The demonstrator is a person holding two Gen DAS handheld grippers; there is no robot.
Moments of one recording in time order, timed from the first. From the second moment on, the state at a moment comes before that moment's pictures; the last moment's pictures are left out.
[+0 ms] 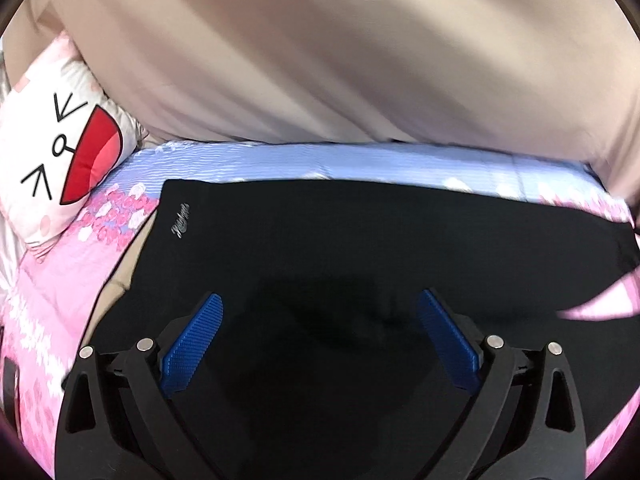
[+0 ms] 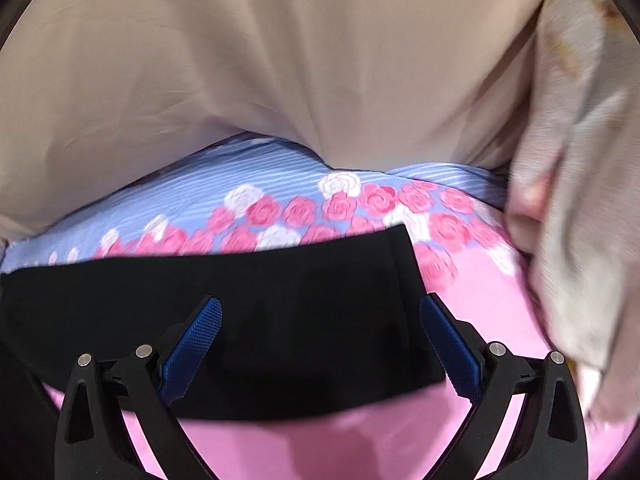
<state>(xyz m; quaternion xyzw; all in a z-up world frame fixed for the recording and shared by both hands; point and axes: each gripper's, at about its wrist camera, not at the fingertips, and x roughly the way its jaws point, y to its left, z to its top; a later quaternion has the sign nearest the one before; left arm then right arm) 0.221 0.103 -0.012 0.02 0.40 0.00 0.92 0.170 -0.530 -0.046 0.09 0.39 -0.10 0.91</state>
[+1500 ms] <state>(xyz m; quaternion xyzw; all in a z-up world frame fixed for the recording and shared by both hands) 0.176 0.283 0.078 -0.07 0.36 0.02 0.93 0.013 -0.530 0.042 0.10 0.28 -0.01 0.96</state>
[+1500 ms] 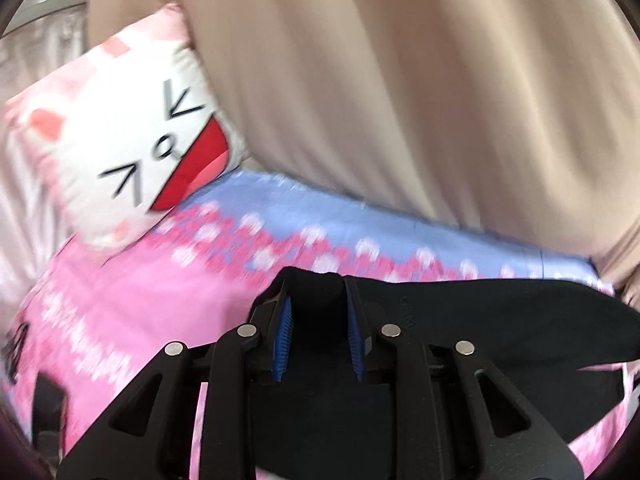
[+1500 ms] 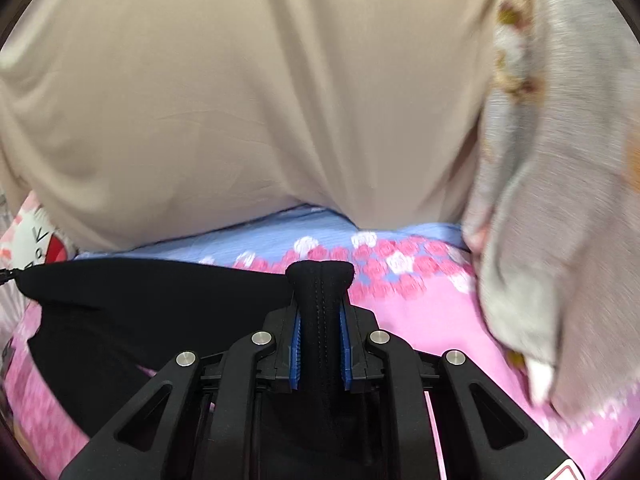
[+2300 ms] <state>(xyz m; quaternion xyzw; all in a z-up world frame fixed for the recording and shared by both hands) 0.071 0.220 0.043 -0.01 0.35 0.06 0.93 -0.153 -0.561 -0.012 0.37 0.29 -0.01 0.88</state>
